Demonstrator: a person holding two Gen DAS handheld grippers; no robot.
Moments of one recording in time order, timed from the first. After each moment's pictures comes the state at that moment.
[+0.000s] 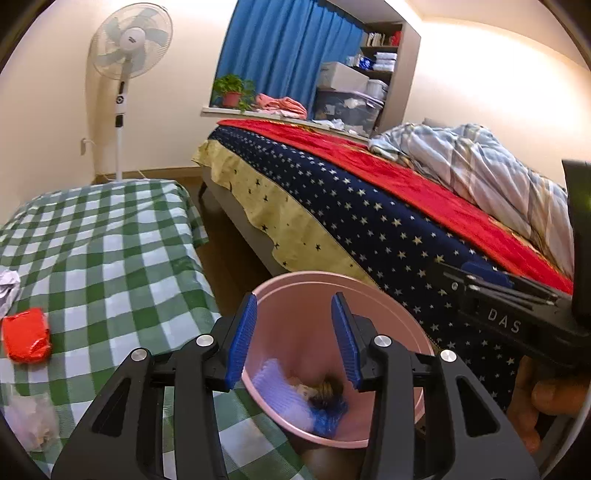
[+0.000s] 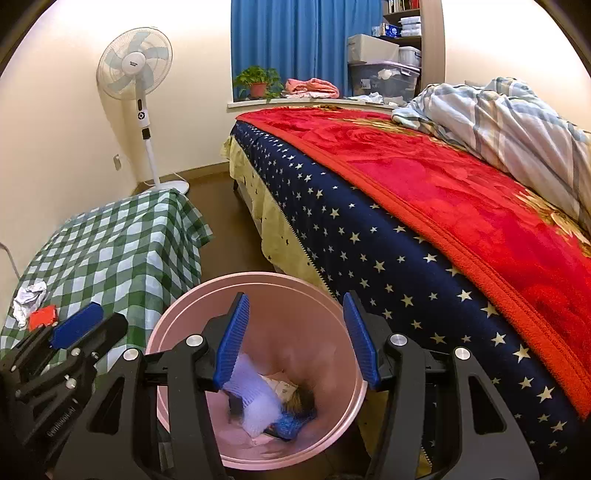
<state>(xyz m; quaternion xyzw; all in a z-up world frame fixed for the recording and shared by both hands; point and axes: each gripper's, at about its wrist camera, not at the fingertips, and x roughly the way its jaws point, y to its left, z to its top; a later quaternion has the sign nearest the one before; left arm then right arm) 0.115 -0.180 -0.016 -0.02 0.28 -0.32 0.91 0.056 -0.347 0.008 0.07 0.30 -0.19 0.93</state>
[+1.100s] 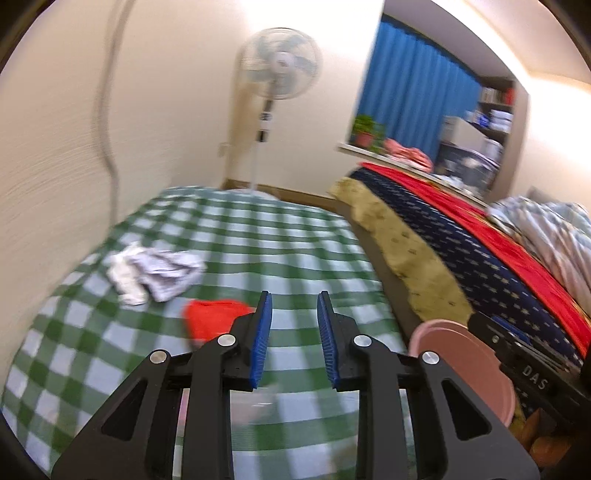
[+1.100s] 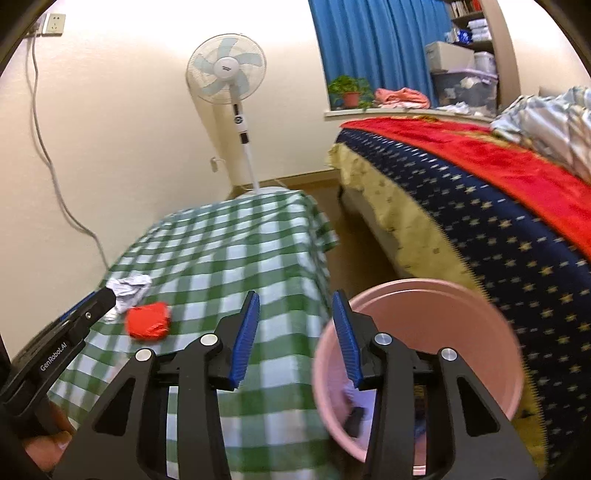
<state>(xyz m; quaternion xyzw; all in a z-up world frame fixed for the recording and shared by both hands) 0.117 -0.011 0.000 -0.10 0.25 -0.07 0.96 0.098 -0.220 -0.001 0.10 0.27 -0.01 0.96</state>
